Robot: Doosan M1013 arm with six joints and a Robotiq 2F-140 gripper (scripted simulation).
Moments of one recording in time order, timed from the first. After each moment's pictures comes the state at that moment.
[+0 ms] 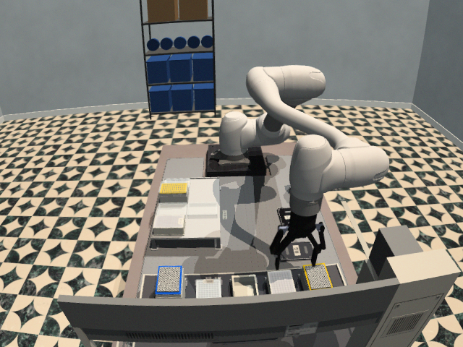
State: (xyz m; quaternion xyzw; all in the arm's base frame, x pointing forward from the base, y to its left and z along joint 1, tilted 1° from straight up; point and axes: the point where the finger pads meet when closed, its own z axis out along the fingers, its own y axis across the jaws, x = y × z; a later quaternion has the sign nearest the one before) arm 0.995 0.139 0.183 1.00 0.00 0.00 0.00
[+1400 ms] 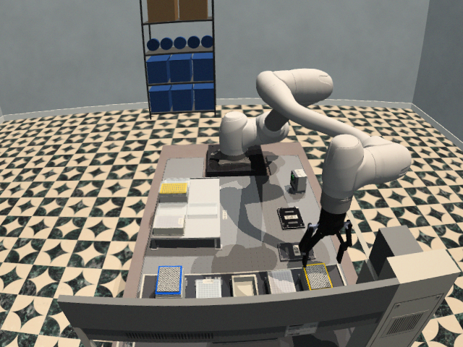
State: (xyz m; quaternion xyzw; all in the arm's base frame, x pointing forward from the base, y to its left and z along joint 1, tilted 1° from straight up) arm 0.995 0.229 0.182 1.00 0.00 0.00 0.00
